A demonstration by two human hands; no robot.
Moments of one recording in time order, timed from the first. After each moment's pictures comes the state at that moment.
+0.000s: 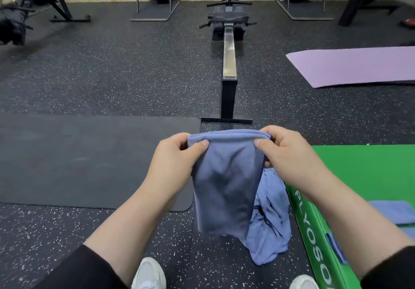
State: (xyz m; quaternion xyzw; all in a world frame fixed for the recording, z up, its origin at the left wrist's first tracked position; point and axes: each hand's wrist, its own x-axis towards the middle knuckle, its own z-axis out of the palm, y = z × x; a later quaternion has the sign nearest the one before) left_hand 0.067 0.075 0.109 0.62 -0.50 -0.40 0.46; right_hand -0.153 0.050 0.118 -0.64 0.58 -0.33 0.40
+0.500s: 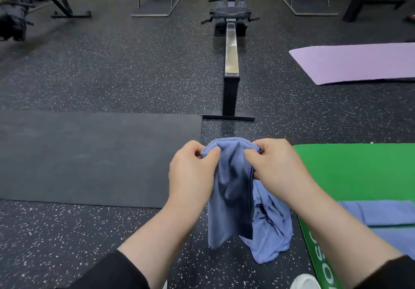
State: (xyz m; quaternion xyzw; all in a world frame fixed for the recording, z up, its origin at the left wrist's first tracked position) left_hand 0.034 0.081 0.092 0.71 -0.45 -0.32 0.43; right_hand -0.129 0.053 0.094 -0.63 0.64 -0.28 0.34
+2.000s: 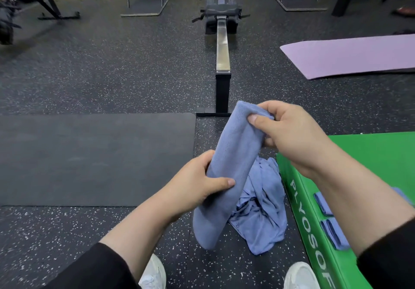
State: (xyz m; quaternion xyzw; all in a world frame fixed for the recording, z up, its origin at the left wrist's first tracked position) left_hand 0.044 0.091 0.081 0.54 -0.62 -0.51 0.27; right_hand -0.162 0.041 0.134 -0.57 0.51 -0.43 0.47
